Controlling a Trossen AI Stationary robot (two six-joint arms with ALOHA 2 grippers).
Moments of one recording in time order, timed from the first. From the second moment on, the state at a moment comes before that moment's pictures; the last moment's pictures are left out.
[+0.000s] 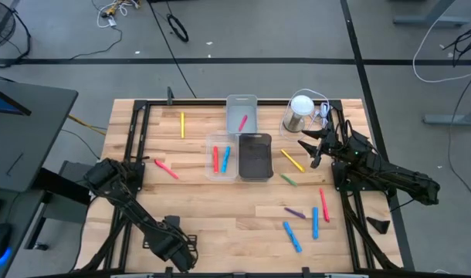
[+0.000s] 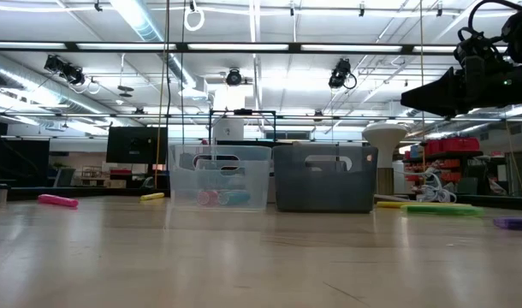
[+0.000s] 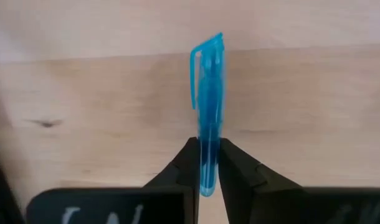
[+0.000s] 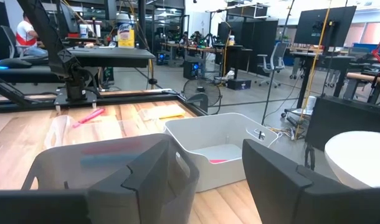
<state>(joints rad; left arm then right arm) -0.83 1.94 1.33 -0.99 0.08 -2.33 -0.40 0.03 0.02 0.01 0.01 -0.07</state>
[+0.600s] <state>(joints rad) -0.74 1.80 1.53 -1.20 -0.05 -2.16 -0.40 0.03 0.02 0.01 0.01 -0.07</state>
